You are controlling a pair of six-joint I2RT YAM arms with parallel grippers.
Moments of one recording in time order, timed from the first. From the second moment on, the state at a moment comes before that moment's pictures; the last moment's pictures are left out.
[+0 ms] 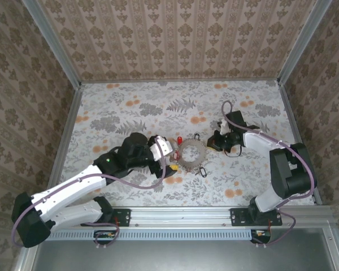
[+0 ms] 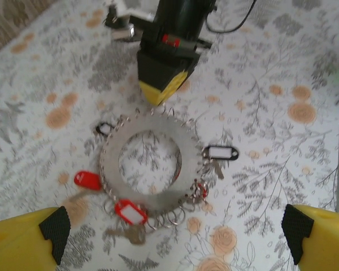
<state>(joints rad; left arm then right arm) -0.90 0.98 0.76 -0.30 0.25 0.27 0.22 1.56 0.89 -0.43 -0.55 0.55</state>
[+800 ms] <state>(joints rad) -0.57 0.95 0.88 -0.40 0.72 0.40 0.61 1.25 1.09 -0.59 -0.45 -0.18</state>
